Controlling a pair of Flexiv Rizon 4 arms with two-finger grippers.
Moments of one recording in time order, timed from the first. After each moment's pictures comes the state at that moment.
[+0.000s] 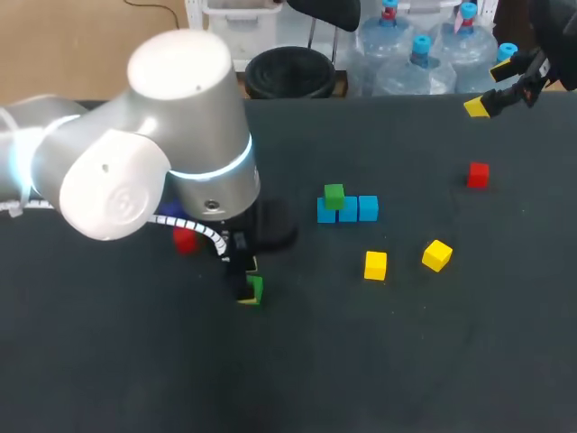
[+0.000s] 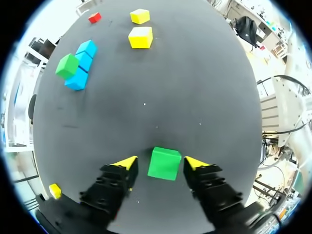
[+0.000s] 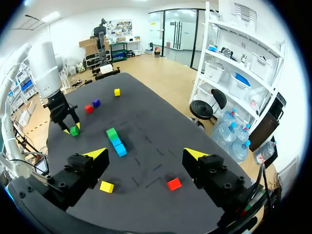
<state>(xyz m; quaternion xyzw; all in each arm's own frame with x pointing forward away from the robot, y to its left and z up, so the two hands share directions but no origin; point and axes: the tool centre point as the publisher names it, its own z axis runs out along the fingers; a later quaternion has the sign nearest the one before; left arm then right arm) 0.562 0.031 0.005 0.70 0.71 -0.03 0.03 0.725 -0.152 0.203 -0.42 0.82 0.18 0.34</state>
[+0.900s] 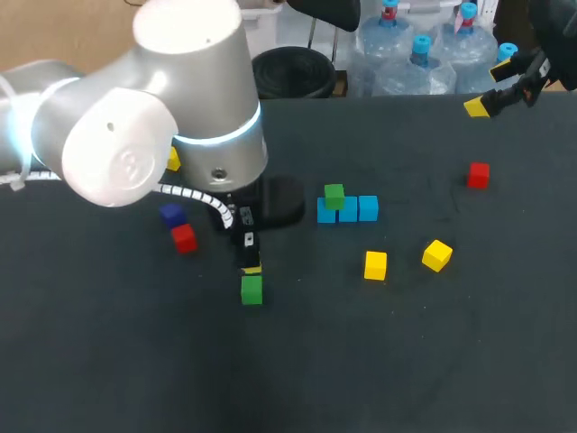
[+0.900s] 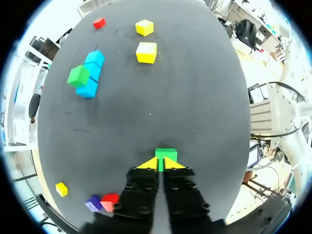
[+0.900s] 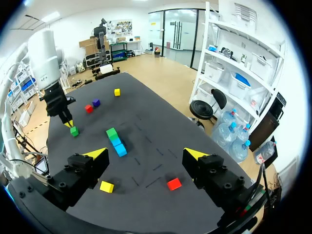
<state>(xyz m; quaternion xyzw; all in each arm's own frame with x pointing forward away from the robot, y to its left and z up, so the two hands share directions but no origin) 0.566 0.023 0.038 0.70 0.72 -0.04 0.02 0.725 -0.152 0.203 -0.42 0.82 0.18 0.34</state>
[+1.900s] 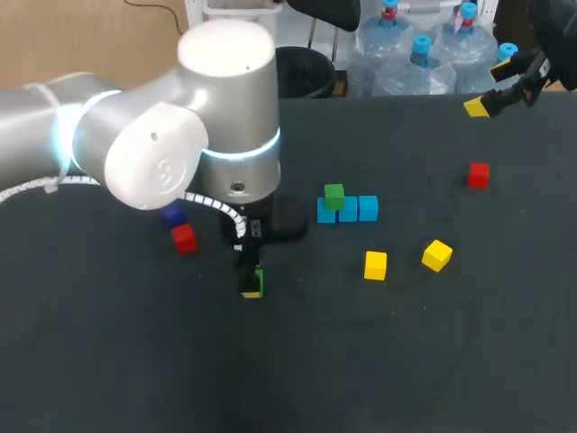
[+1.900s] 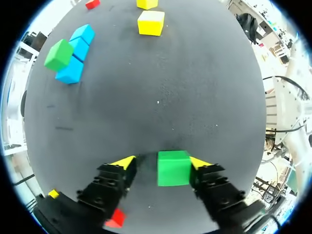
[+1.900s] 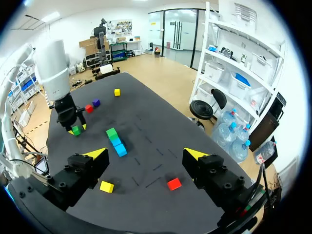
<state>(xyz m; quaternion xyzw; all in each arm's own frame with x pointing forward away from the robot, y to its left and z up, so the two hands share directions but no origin) 0.582 0.027 -0.008 0.70 0.71 -0.03 -0.03 0.725 -0.152 0.203 -0.42 0.82 0.18 0.34</state>
